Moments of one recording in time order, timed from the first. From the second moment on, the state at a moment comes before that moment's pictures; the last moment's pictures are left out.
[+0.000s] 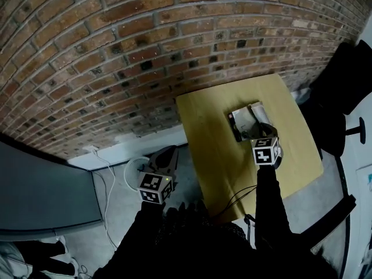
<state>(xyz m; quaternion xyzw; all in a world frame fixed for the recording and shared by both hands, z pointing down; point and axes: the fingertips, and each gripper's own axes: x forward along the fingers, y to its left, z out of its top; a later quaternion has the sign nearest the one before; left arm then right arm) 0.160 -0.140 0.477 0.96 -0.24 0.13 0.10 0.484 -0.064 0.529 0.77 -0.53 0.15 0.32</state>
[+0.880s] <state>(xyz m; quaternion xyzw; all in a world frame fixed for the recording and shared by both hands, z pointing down) -0.014 -0.196 0.452 0.92 -0.37 0.09 0.10 0.293 -0.164 0.479 0.71 -0.64 0.14 0.27</state>
